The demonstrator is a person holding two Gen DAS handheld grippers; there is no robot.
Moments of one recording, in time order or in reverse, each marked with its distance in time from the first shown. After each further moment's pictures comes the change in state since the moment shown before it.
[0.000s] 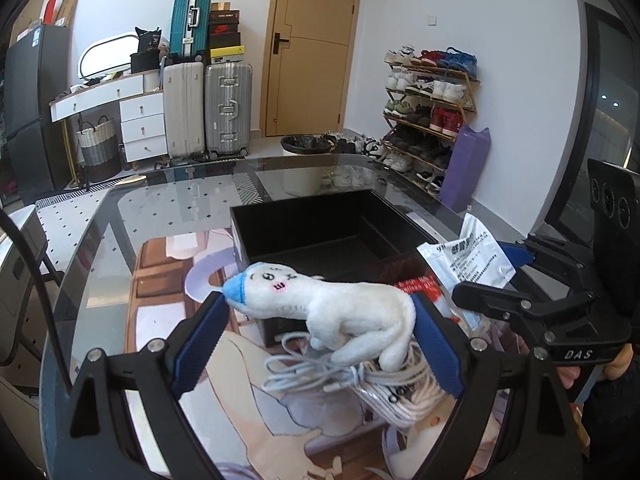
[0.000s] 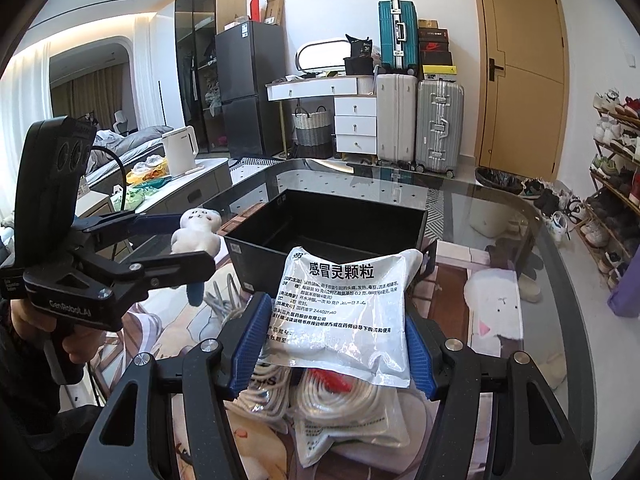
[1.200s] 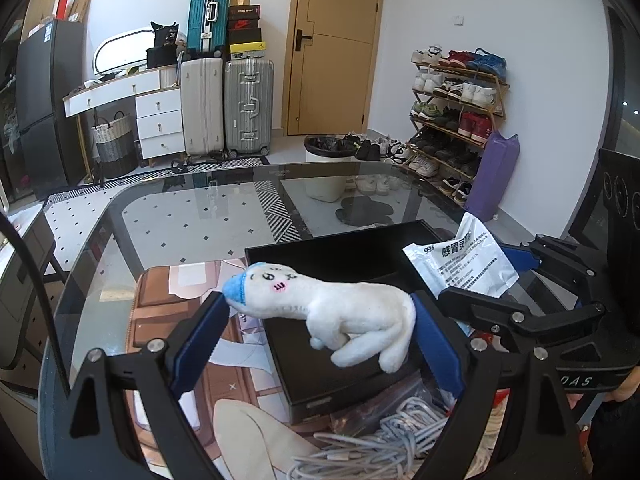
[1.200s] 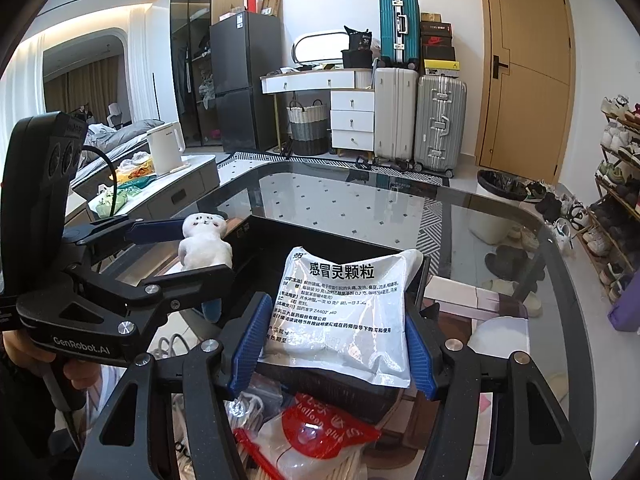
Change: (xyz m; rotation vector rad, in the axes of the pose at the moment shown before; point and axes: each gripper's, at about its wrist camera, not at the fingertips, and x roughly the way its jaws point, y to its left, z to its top) left arm 0.062 0.023 0.036 -0.033 0.009 0.074; right arm 0.064 -0.025 0.053 -0.009 0.033 -0.015
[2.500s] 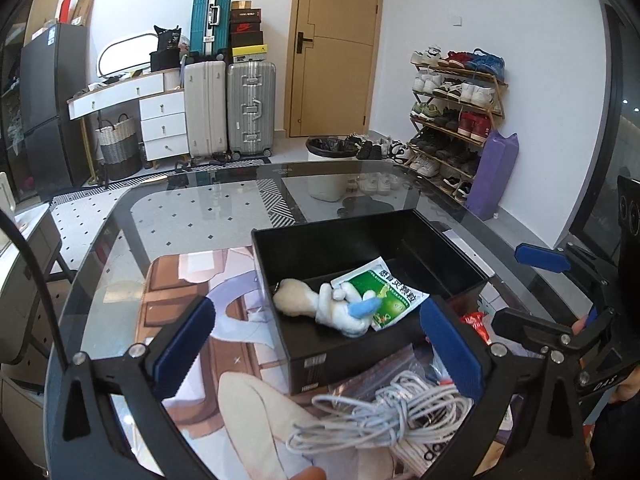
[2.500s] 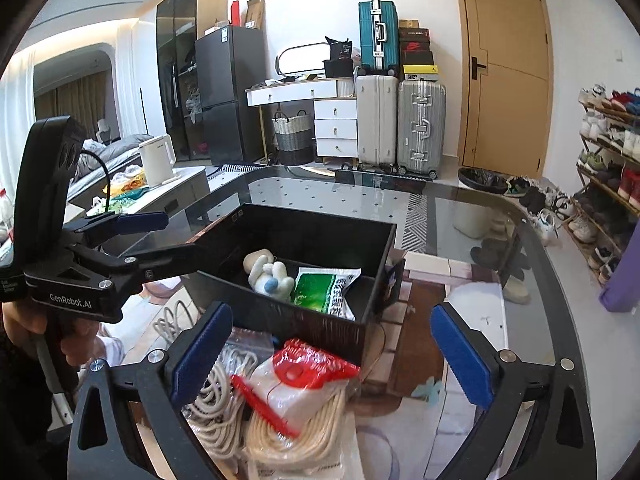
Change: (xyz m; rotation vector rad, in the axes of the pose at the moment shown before) left arm -0.029 -0.004 -0.016 0.006 -0.012 0.016; right arm -0.034 -0.013 -0.035 0.059 -0.042 -0.033
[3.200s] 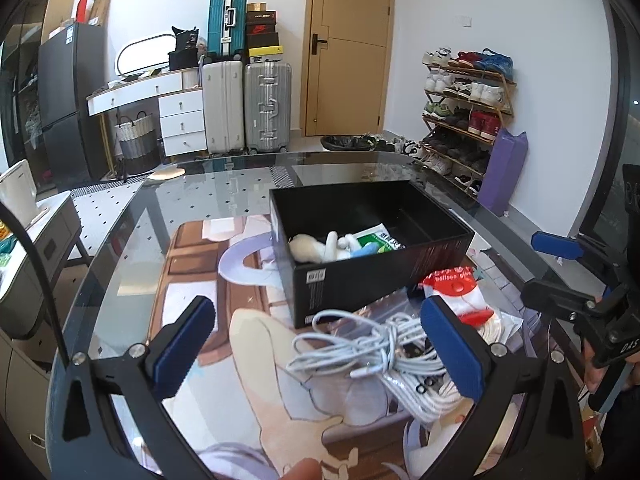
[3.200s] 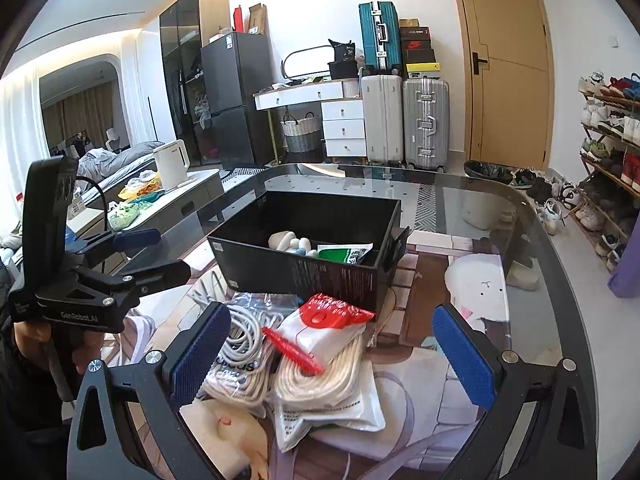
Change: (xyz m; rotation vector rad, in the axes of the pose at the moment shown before) left arm -0.036 -0.008 -0.041 -0.018 -0.002 0.058; right arm -0.045 0.007 -0.032 0.023 -0.010 0.045
